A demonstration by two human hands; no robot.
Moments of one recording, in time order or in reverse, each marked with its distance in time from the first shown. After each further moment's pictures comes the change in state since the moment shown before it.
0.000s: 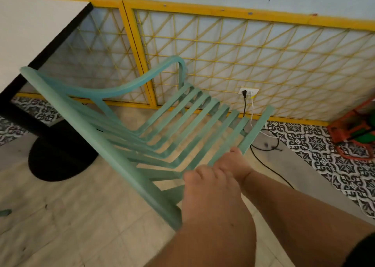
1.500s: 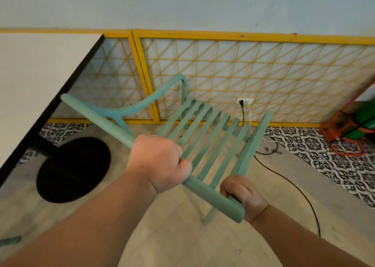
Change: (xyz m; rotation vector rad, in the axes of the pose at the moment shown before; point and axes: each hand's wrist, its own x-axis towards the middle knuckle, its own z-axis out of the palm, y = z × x) left_hand -0.002 -0.173 0.014 0.008 0.663 0.119; right_hand -0.067 -0.096 -0.026 1.368 0.632 0.098
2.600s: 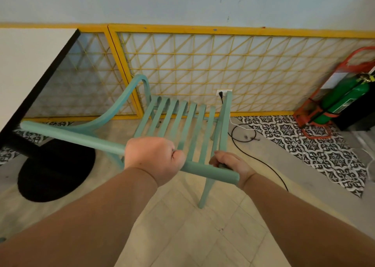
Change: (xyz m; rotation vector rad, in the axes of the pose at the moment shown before) left_hand -0.017 0.065 -0.003 -0.015 -0.058 -0.158; right_hand -0.013 -0.012 -0.054 0.277 0.023 0.510
